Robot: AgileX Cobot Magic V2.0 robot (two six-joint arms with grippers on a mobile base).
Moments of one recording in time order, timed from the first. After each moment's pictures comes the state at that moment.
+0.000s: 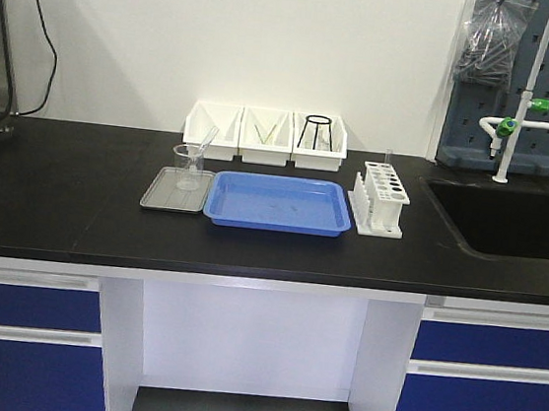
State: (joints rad) left arm -0.13 -0.01 0.03 -0.05 0.16 0.09; right arm 0.05 -0.01 0.03 -0.09 0.05 -0.04
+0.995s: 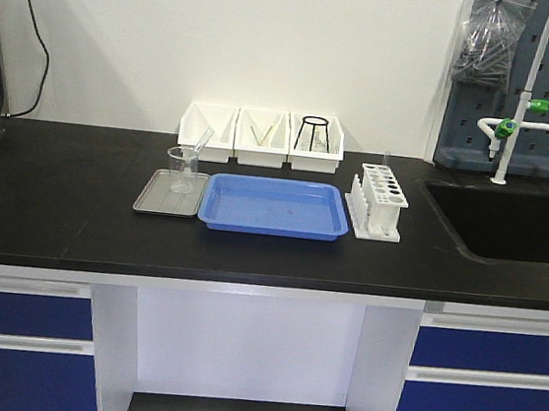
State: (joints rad) left arm -0.13 -0.01 0.03 -0.05 0.16 0.09; right arm 0.05 -0.01 0.03 -0.09 0.05 -0.04
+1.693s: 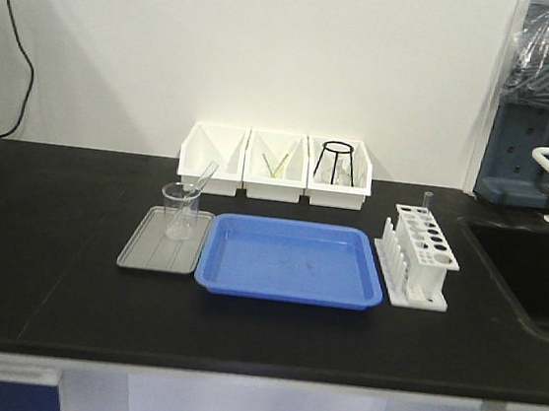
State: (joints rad) left arm -0.13 -0.01 0.03 -0.05 0.16 0.09; right arm 0.05 -0.01 0.03 -0.09 0.05 -0.04
